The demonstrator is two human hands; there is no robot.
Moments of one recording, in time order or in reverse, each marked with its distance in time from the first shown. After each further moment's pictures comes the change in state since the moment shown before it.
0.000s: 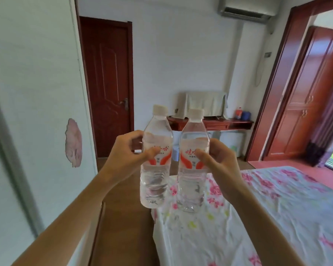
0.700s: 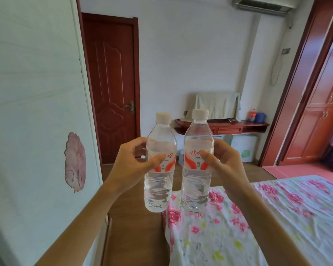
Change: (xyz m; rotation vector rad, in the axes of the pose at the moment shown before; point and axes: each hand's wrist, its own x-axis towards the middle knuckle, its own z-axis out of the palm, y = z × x) left_hand 0.125 -0.151 -0.078 0.040 0.062 -0.007; right_hand 0.166 0.096 0.101 0.004 -0.012 -0.005
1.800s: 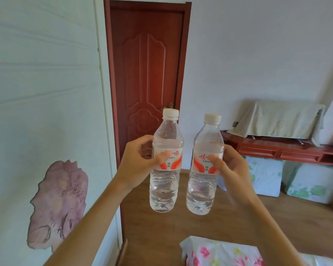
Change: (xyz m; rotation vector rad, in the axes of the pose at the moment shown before) left_hand 0.253 -0.234 -0.025 0.078 0.243 -0.124; right_hand 0.323 0.217 0.091 0.113 -0.178 0.065
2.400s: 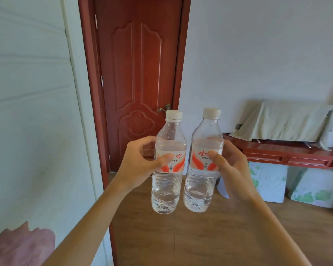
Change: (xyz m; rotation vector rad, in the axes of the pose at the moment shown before) left_hand 0.169 -0.134 -0.009 -0.010 -0.072 0.046; right_hand 0.180 0.087 0.054 0.001 -0.004 -0.010
